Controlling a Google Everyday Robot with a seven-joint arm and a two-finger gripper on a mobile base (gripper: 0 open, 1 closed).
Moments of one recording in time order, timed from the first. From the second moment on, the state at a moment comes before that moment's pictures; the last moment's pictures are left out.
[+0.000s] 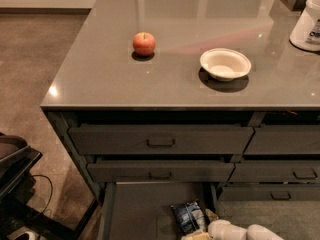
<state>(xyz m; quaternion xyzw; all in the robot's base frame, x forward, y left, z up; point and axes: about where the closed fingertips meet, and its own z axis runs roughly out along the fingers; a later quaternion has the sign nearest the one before) 0.410 -0.157 0.284 -0.25 0.83 0.32 0.37</state>
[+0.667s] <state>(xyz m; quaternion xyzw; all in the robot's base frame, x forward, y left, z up) 0.461 -0.179 0.230 -0.19 0.84 0.28 0.43</state>
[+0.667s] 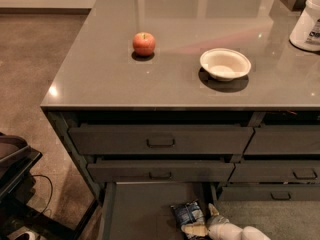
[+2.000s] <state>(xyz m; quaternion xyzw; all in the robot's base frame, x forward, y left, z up) 0.470 -0.148 0.199 -0.21 0.83 0.27 0.44</state>
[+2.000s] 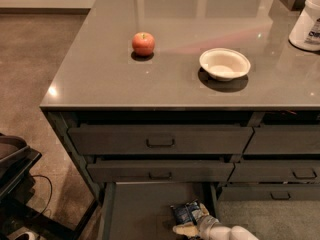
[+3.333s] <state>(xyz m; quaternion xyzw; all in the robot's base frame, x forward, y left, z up) 0.470 -0.163 0.151 -0.23 0.86 0.21 0.40</state>
